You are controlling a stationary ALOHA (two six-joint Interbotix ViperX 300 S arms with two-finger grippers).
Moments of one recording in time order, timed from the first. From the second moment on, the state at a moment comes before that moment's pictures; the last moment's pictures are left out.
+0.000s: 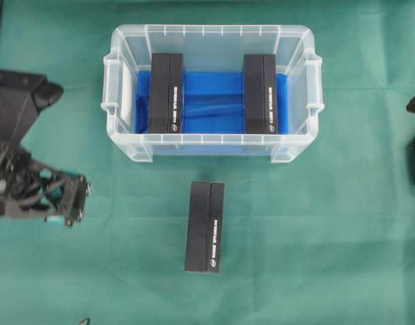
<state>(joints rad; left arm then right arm) -0.32 -0.40 0.38 0.06 1.34 -1.70 -0.01 -0.78 0.55 -0.10 1.32 0.19</state>
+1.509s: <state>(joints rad) 0.32 -0.52 0.46 0.05 1.44 -1.16 -0.01 -0.77 0.55 -0.10 1.32 0.19</state>
